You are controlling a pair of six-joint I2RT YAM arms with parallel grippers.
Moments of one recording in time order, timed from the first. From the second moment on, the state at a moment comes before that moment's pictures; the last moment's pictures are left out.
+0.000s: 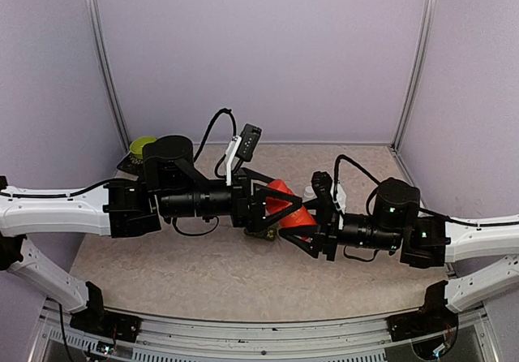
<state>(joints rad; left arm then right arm) -1.16 1.37 1.05 0.24 0.24 -0.44 1.14 1.07 0.63 0.34 -0.12 0.05</state>
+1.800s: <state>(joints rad) -1.16 1.33 1.06 0.24 0.23 -0.44 1.15 0.97 0.60 0.30 -0.06 0.04</state>
